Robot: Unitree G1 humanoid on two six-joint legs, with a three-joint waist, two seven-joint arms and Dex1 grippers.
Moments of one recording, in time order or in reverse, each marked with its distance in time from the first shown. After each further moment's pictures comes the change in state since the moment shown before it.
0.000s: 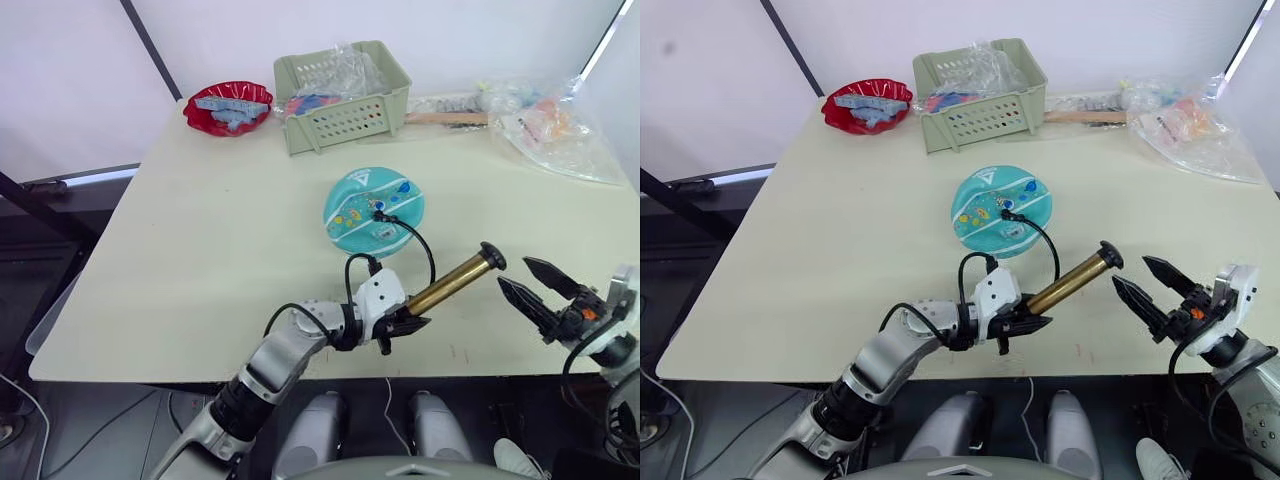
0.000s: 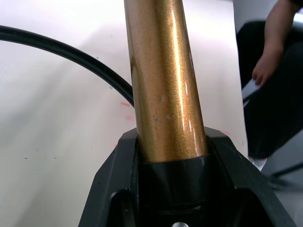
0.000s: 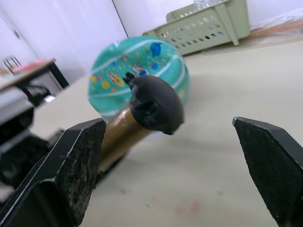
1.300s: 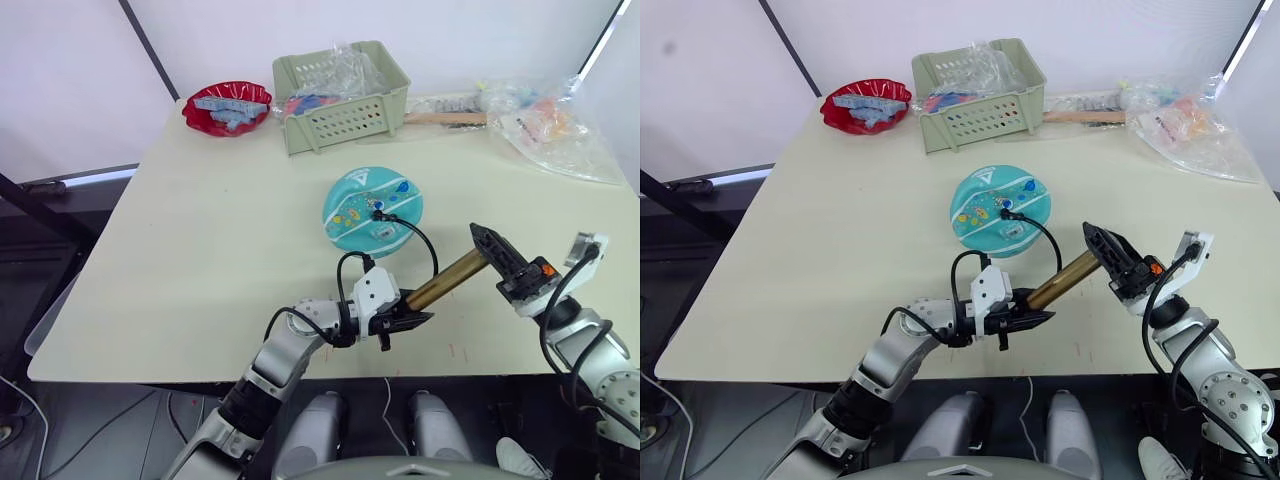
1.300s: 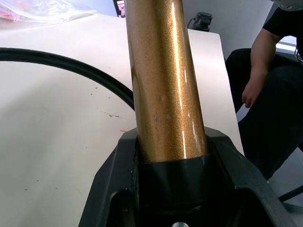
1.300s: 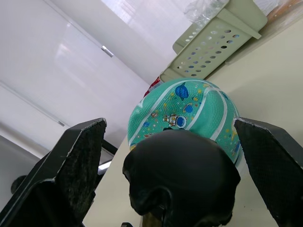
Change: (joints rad) left arm 0.001 -0.049 0.054 0.131 0.013 -0.207 -0.107; right arm -0.198 0.150 0.075 -0.051 0.394 0.218 -0.468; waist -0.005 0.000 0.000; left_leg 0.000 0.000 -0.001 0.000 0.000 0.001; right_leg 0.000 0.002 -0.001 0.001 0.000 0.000
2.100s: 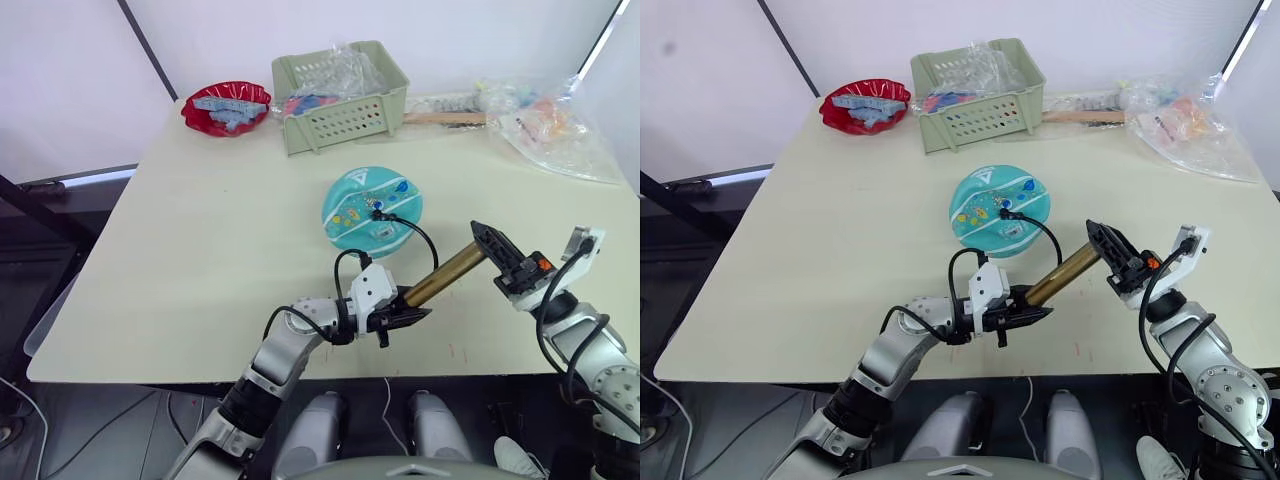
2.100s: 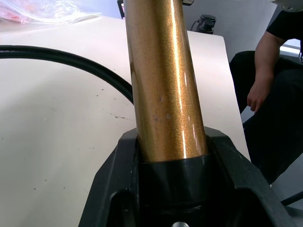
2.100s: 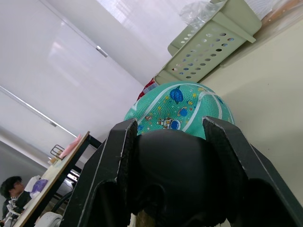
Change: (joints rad) left arm 0.000 -0.006 0.024 0.010 -0.001 -0.002 -0.020; right arm -0.040 0.007 0.019 0.001 -0.031 0.001 -0.035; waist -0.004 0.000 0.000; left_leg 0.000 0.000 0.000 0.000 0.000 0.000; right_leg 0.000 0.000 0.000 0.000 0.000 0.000
